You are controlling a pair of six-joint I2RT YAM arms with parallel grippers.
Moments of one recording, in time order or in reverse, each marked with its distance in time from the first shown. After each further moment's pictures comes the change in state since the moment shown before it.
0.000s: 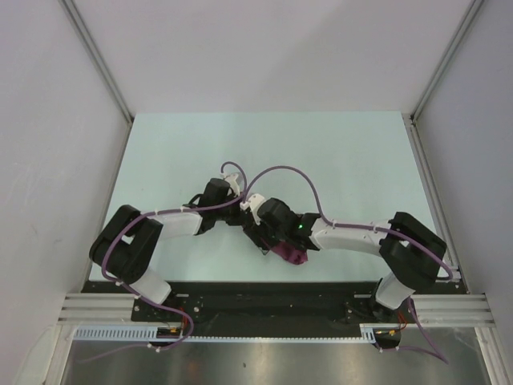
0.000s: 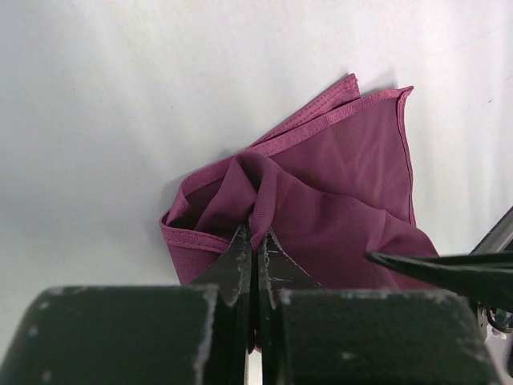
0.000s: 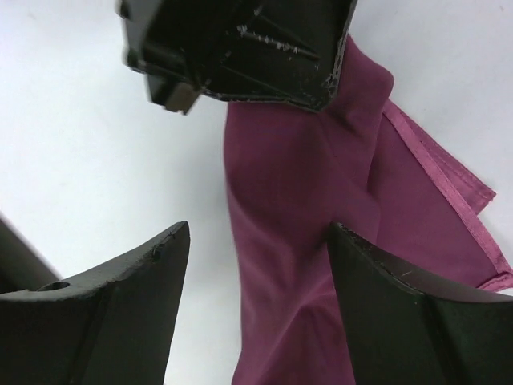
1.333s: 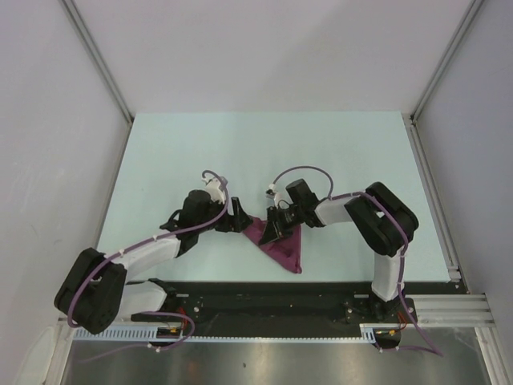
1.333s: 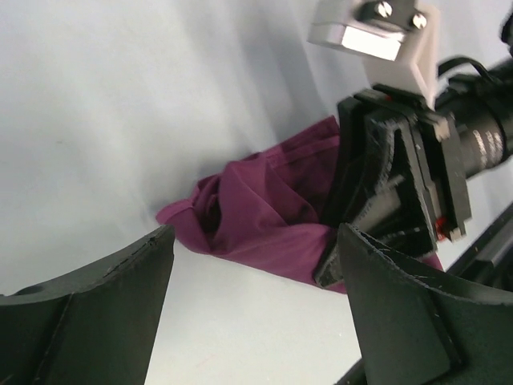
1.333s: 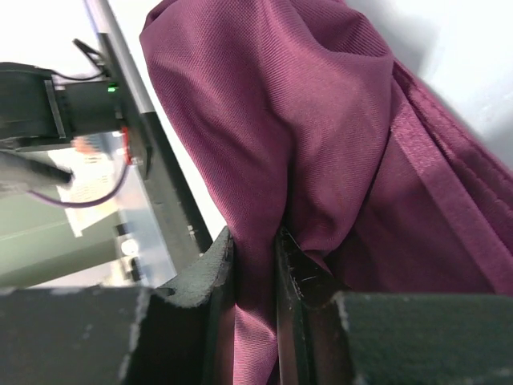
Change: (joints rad) left arm 0.022 -0.374 -0.201 0.009 -0.082 0.069; right arm -0.372 0.322 -0.042 0.282 -0.942 0.414
